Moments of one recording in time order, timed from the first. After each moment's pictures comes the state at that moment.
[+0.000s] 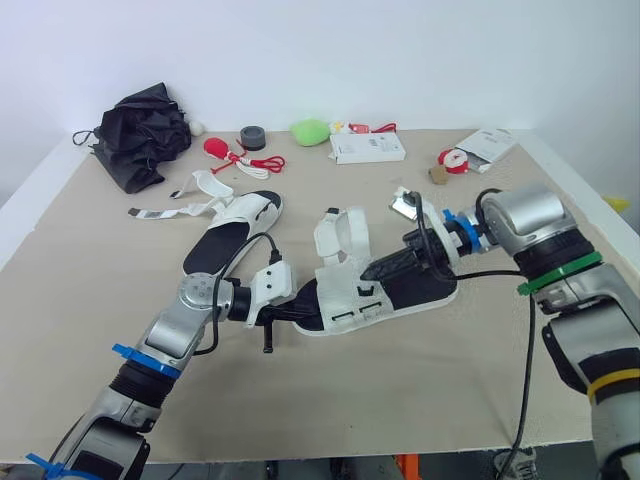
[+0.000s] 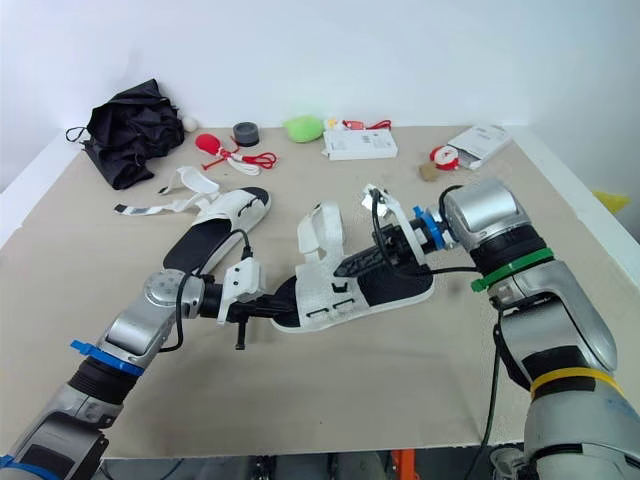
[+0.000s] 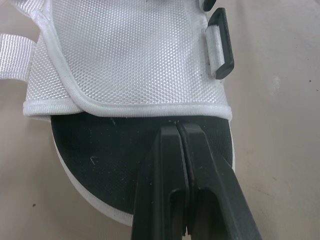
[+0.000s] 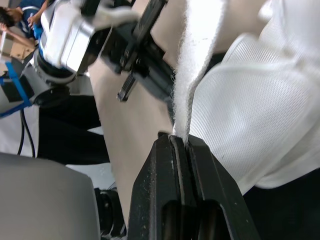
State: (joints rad) left arm -0.48 0.45 -0.31 0.08 -0.16 0.24 -1.17; right arm -1.17 -0.73 0.55 0.51 0.48 1.25 1.53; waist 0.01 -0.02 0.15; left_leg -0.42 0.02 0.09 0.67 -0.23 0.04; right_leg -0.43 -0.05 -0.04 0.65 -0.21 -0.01
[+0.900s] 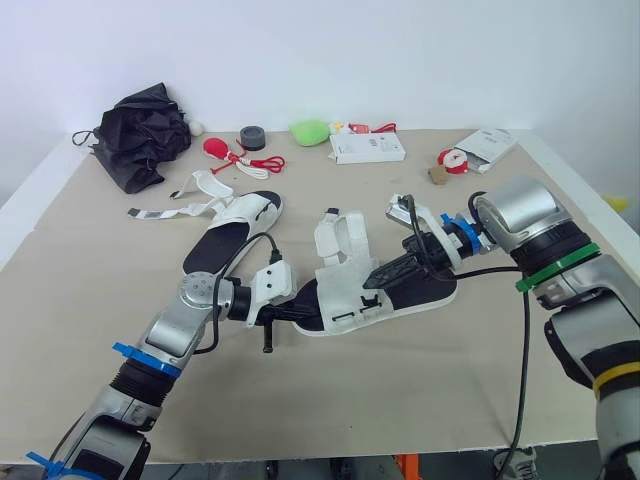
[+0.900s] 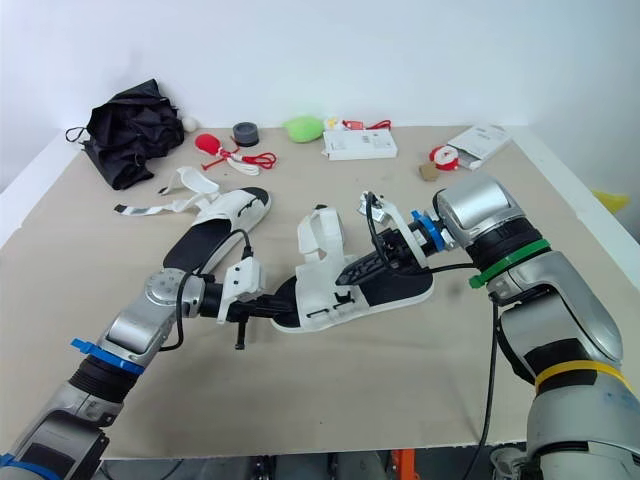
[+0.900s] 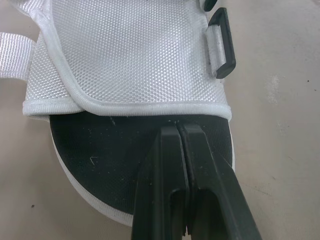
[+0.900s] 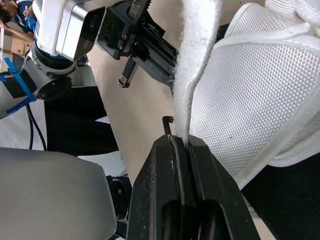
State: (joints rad) left arm -0.48 0.45 -0.31 0.09 -0.16 0.24 -1.18; right arm -1.21 -0.73 0.66 0.53 0.51 1.34 1.57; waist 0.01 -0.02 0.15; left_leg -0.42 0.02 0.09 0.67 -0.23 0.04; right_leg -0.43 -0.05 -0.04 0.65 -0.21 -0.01
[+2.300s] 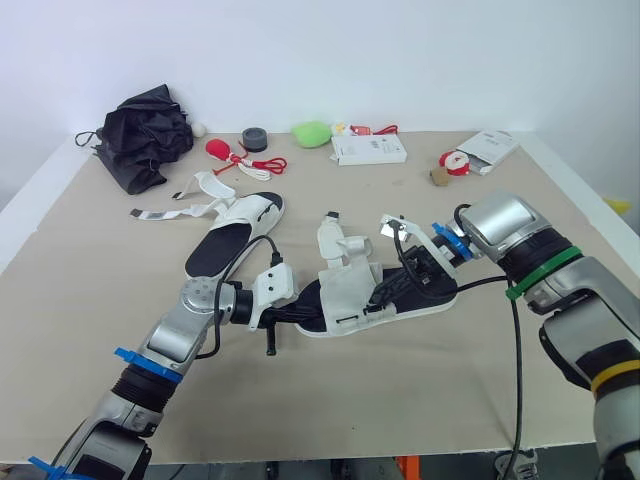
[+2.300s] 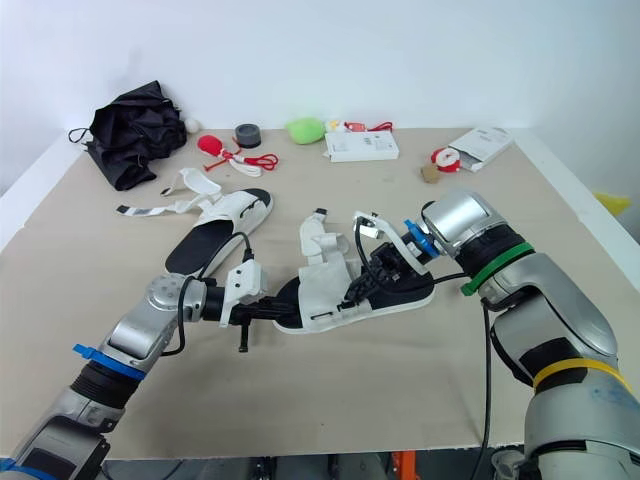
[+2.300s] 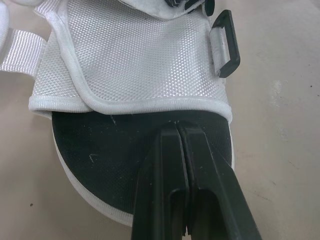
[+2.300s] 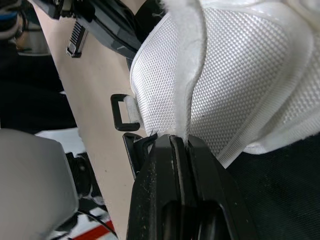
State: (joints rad) left arm -0.46 0.44 -0.31 0.07 -0.17 0.24 -1.14; right arm -1.20 -0.74 0.80 0.52 0.41 1.18 1.58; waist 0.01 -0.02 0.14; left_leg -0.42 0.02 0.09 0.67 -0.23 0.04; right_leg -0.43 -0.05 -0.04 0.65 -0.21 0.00
